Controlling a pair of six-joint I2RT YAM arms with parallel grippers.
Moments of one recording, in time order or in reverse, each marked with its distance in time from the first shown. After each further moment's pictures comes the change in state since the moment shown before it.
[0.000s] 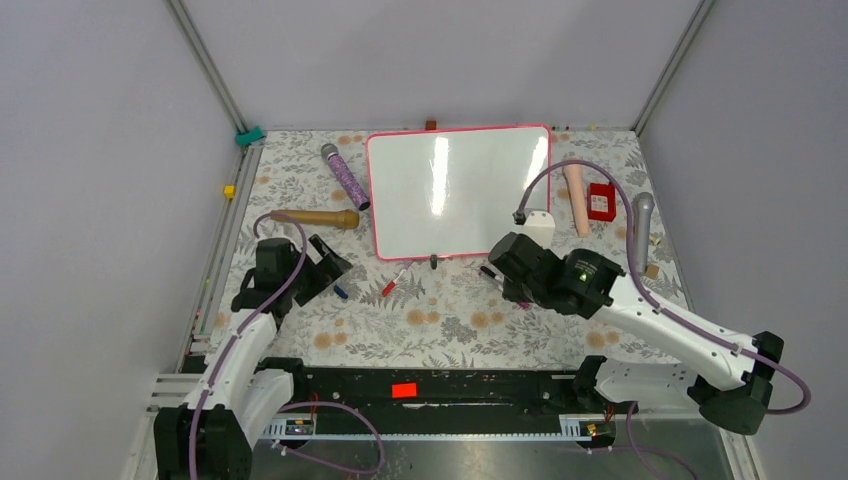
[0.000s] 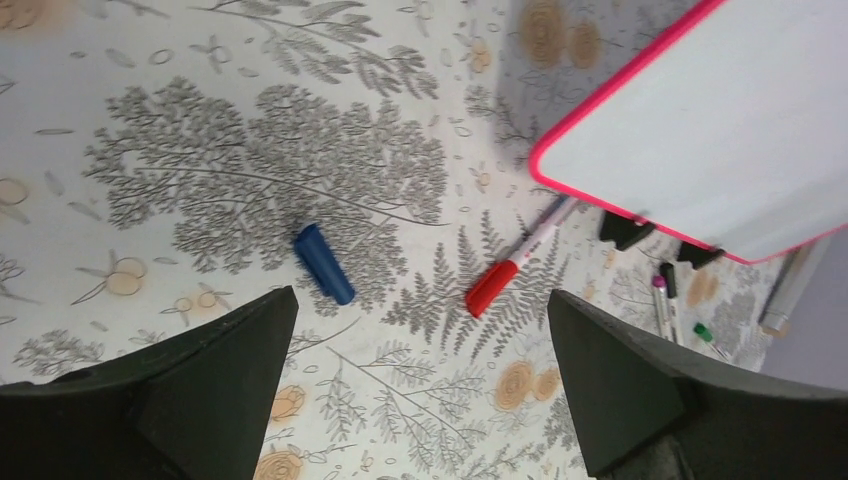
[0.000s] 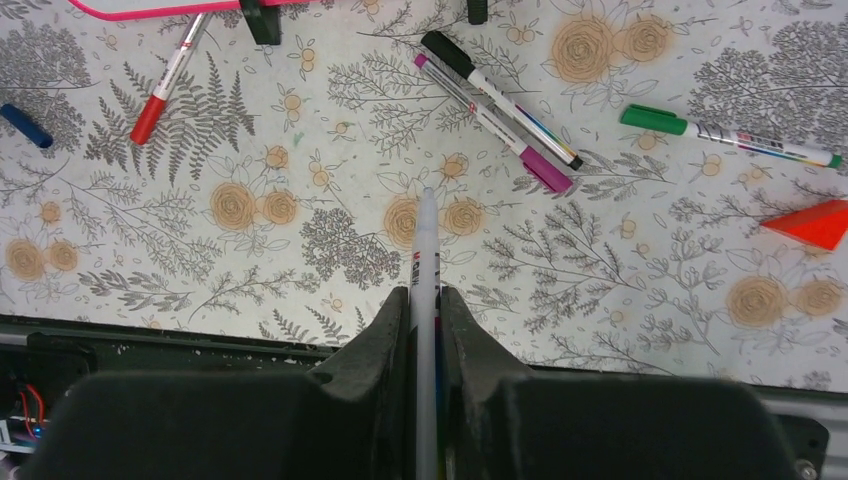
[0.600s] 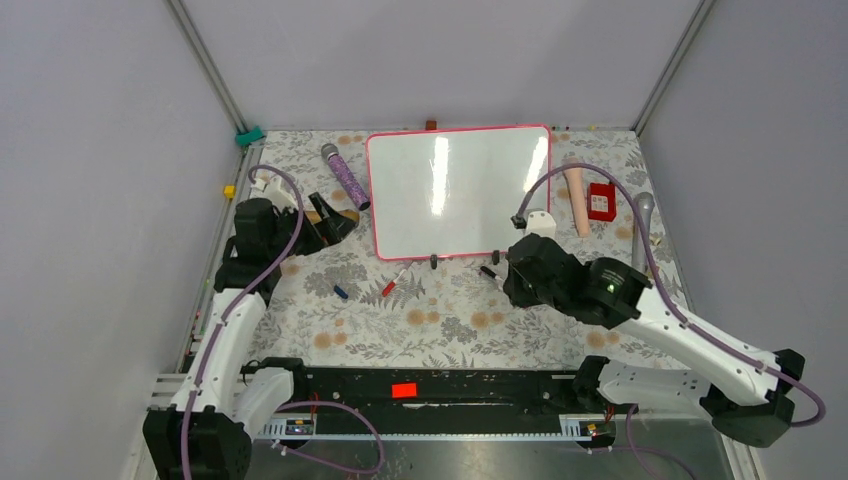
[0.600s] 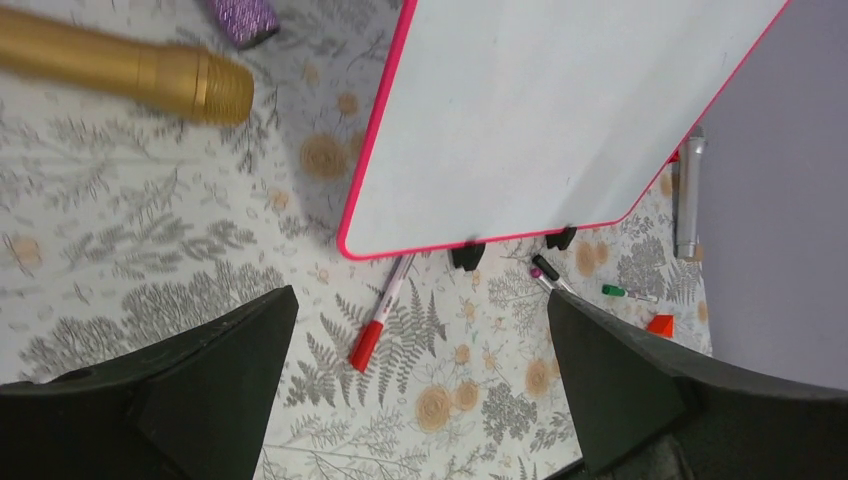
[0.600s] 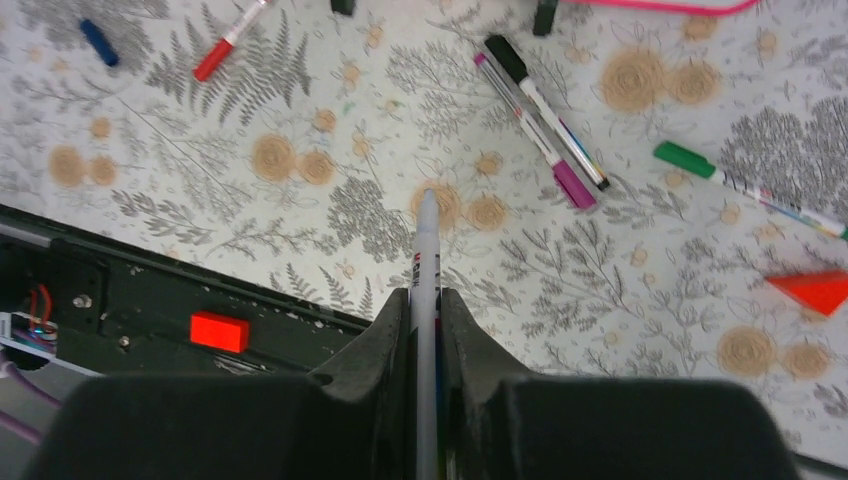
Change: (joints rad) left arm 0.000 0.037 0.279 0.035 0.214 0.164; right arm 0.000 -0.045 0.051 -0.030 -0.108 -0.174
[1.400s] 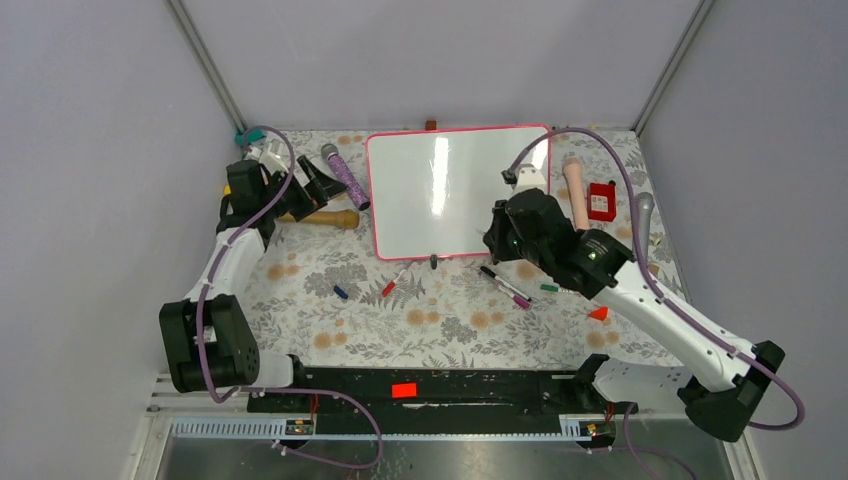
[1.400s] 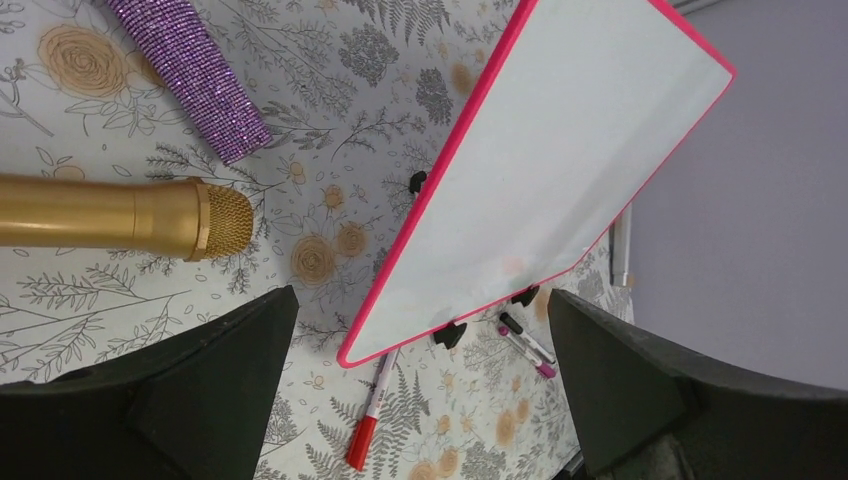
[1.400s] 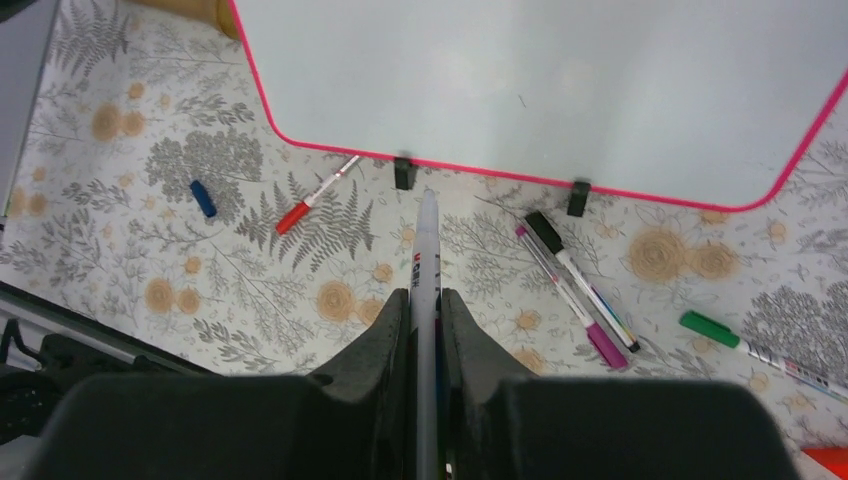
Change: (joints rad) left arm 0.167 0.478 0.220 0.260 0.283 -0.040; right arm -0.184 0.076 0.034 0.359 -0.071 -0.192
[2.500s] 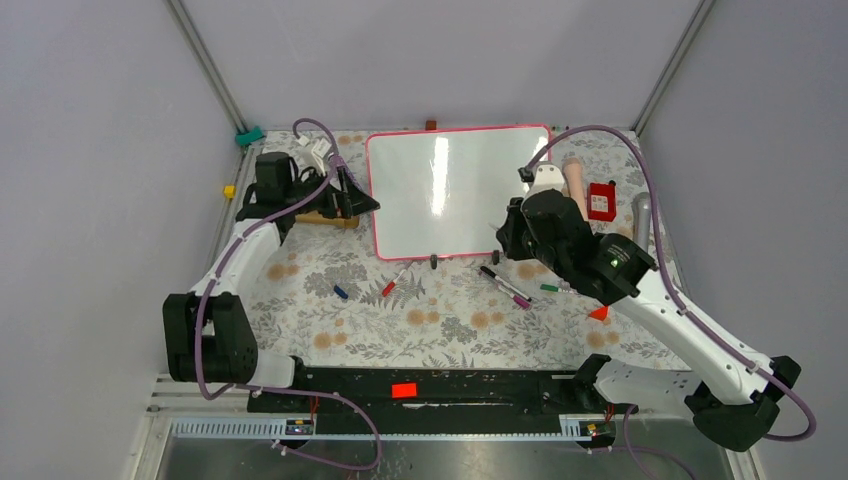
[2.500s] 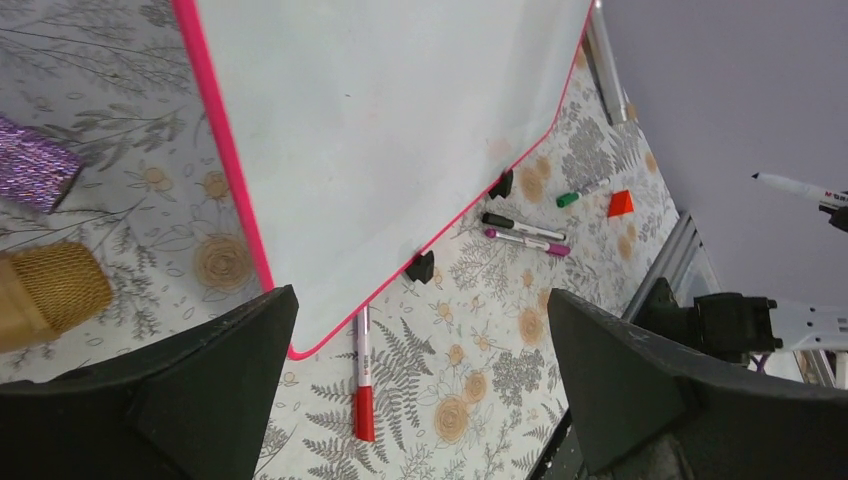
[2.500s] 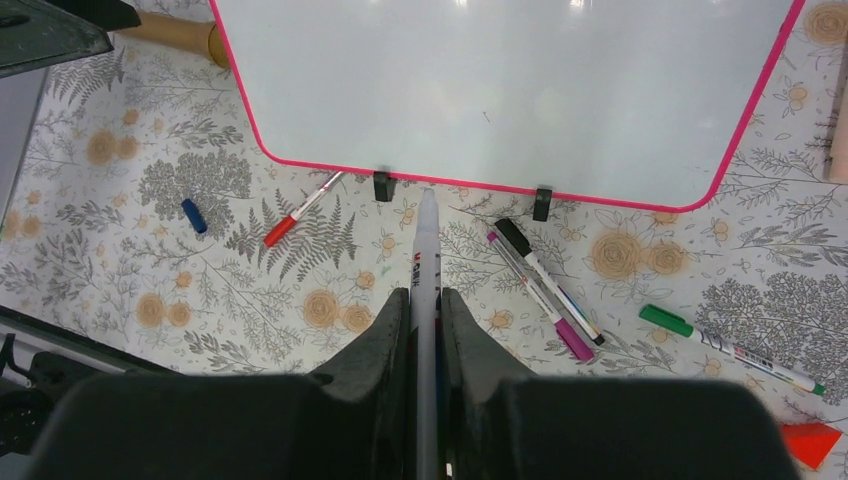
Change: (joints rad) left arm -0.156 0.019 0.069 -0.093 0.155 0.309; right arm -0.001 -0.033 0.062 -0.063 0.047 -0.011
